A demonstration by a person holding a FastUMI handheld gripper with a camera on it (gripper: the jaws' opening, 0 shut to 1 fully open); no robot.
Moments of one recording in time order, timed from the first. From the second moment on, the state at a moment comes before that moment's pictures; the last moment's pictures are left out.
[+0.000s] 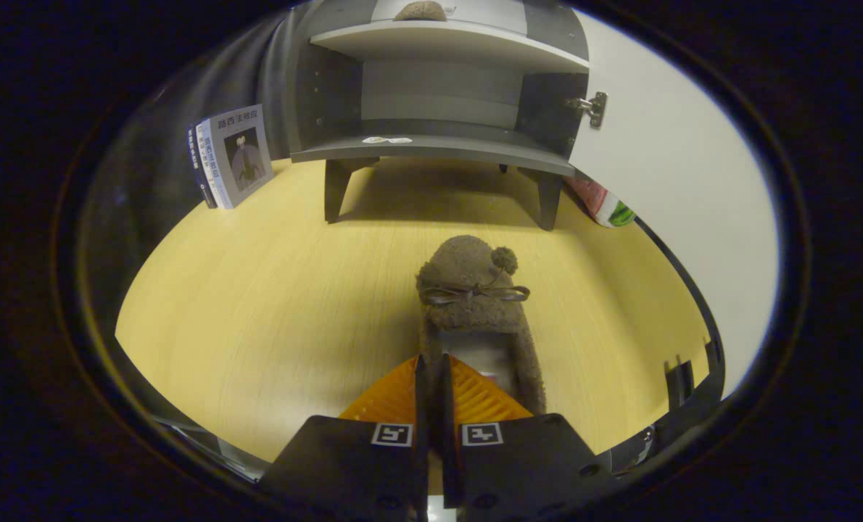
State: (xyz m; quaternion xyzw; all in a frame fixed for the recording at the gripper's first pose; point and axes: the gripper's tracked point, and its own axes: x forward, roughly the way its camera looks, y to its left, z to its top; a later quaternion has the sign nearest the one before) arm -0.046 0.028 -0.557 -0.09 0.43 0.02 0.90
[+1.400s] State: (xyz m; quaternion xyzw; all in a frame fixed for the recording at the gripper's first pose) arm 0.030 0.014 -0.326 -0.07 0.31 0.09 0.94
